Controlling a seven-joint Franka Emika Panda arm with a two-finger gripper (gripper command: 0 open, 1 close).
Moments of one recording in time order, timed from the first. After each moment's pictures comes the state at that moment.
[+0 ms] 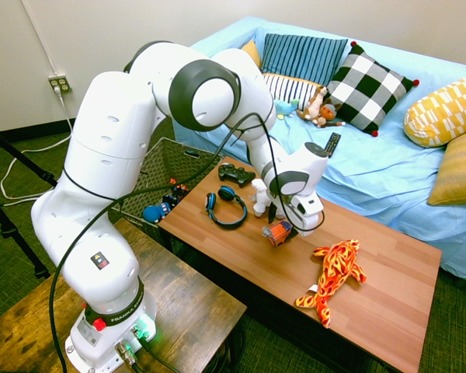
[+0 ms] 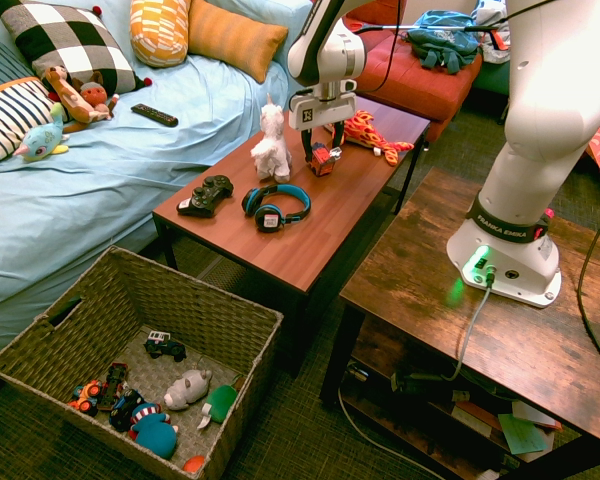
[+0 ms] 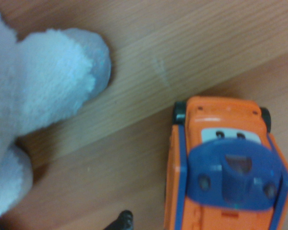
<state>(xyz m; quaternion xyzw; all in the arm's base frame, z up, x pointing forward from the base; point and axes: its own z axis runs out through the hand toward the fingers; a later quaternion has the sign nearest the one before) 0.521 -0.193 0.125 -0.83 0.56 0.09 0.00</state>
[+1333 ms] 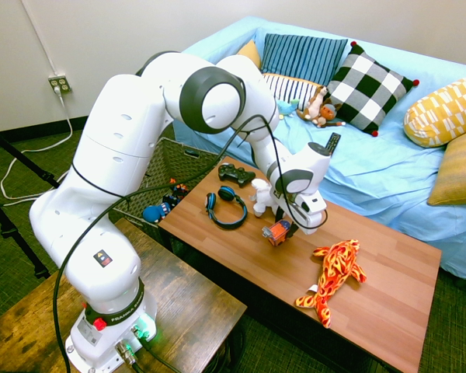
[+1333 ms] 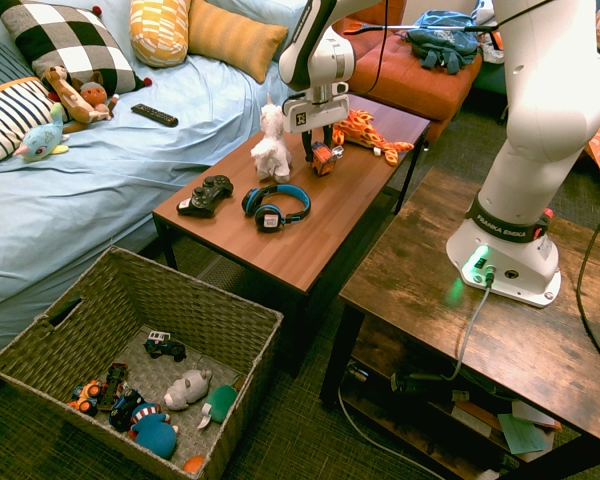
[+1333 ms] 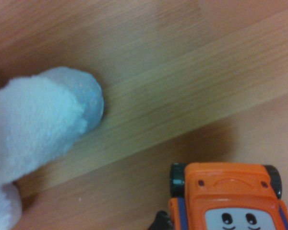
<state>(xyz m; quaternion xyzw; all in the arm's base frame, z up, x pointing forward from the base) 0.522 -0.196 0.127 -0.83 0.55 0.08 -0.01</state>
